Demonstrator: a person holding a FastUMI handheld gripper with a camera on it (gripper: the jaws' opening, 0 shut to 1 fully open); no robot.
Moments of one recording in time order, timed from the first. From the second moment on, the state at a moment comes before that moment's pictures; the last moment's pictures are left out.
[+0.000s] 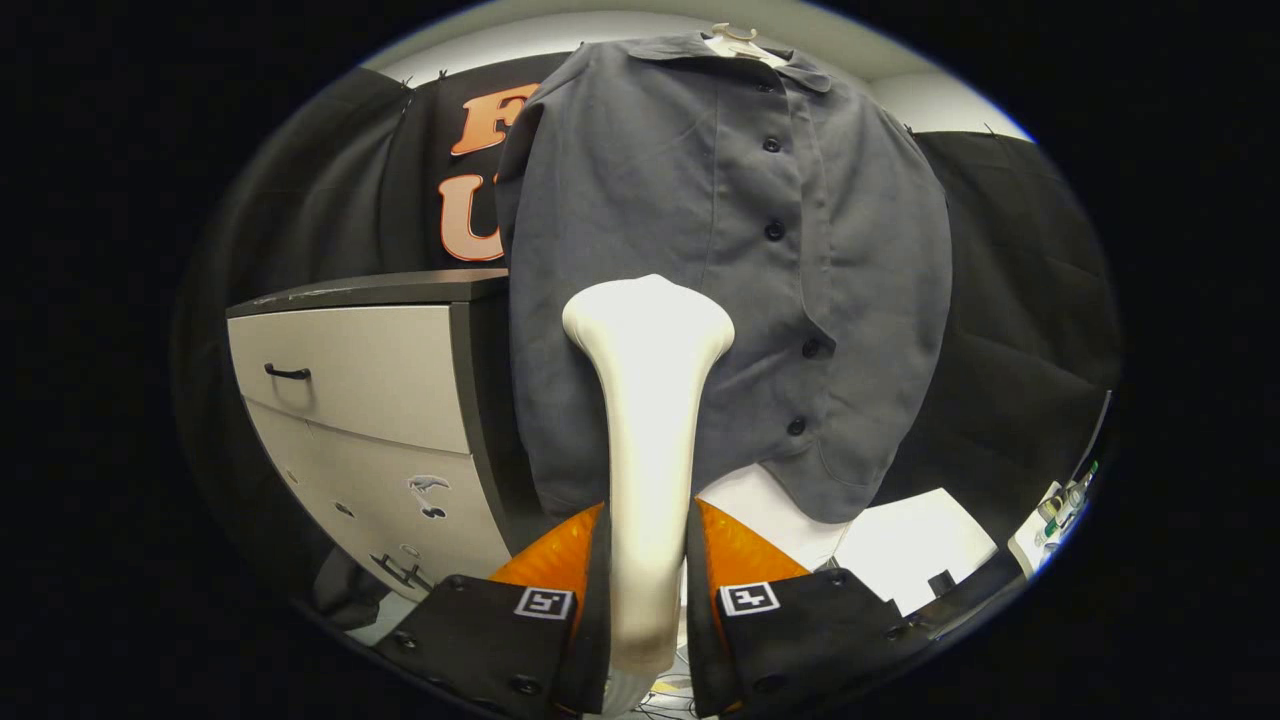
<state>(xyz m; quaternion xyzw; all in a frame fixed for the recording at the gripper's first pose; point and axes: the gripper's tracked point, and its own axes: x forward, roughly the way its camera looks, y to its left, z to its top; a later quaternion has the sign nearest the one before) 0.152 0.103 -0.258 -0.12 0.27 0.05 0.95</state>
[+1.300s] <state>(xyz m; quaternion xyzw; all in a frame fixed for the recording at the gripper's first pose) 0.160 0.033 -0.015 -0.09 0.12 0.03 0.99</state>
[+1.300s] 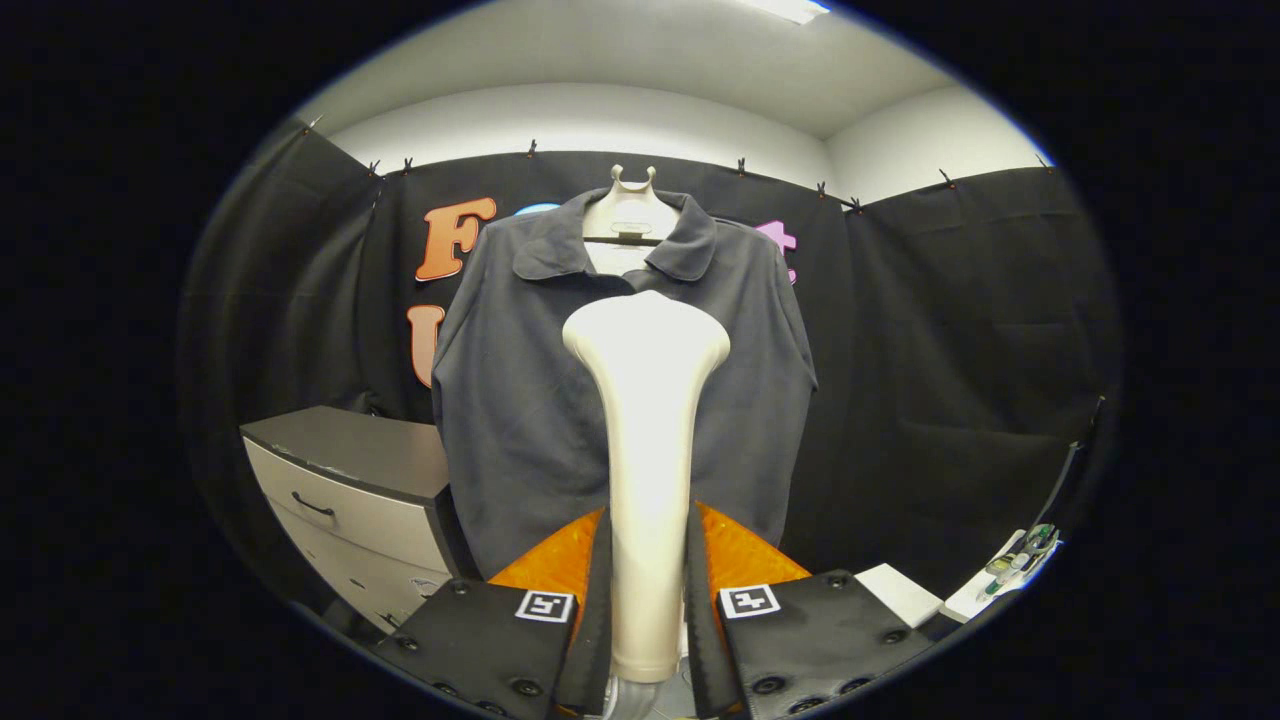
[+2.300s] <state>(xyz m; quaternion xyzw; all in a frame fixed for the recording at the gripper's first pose) 0.261 -0.020 -0.004 -0.06 0.12 0.01 0.99</state>
